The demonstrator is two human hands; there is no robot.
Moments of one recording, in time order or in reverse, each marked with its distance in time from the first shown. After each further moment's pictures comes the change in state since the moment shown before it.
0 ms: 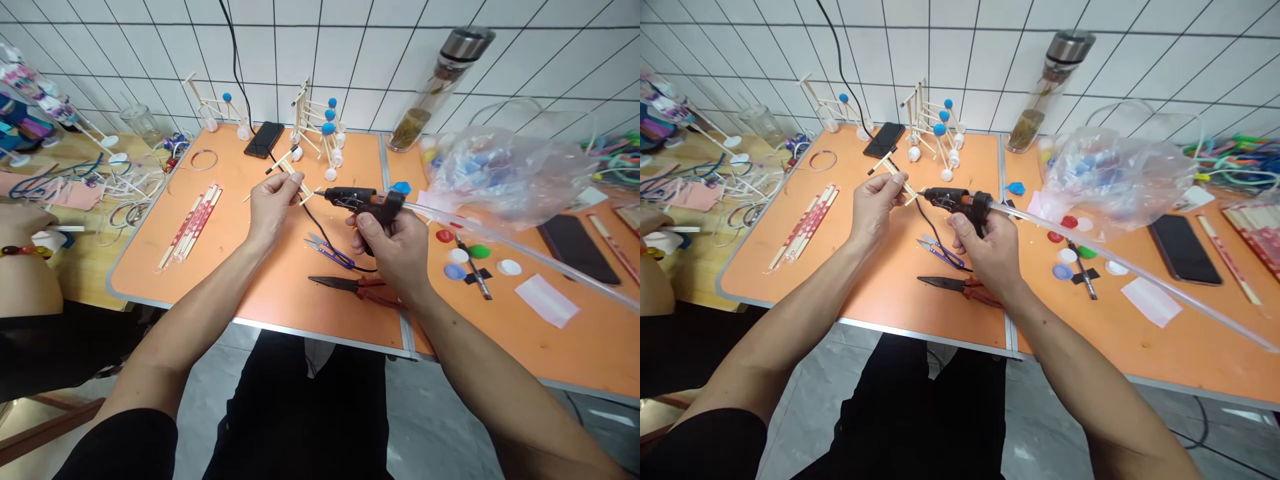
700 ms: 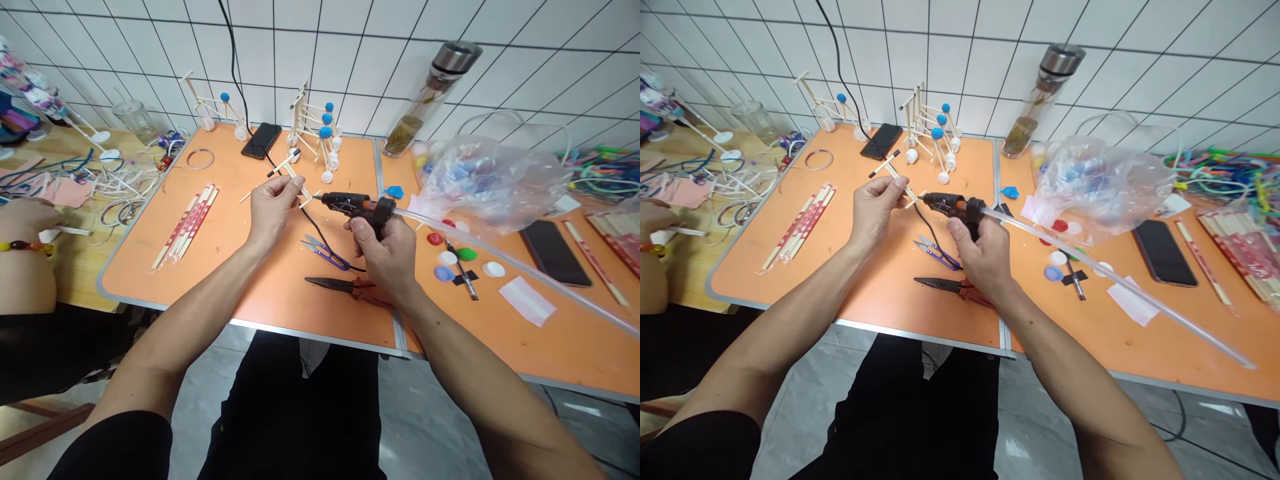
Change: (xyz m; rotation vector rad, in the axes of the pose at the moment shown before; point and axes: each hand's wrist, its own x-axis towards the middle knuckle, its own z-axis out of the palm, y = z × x) left_hand -0.003 0.002 0.005 -0.004 -0.003 0.022; right_hand -0.001 0.024 -0.003 -0.234 0.062 -0.106
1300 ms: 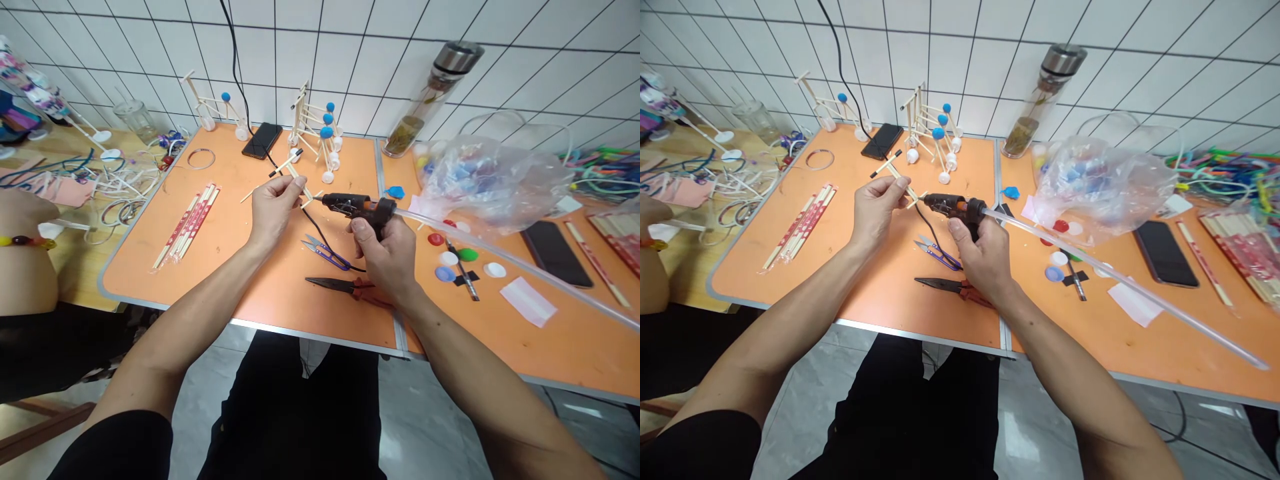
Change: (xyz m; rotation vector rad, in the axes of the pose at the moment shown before) left_hand -0.002 0.002 0.001 0.002 -0.006 0.007; right_hand -0.001 -0.001 0.001 -0.007 -0.006 -0.003
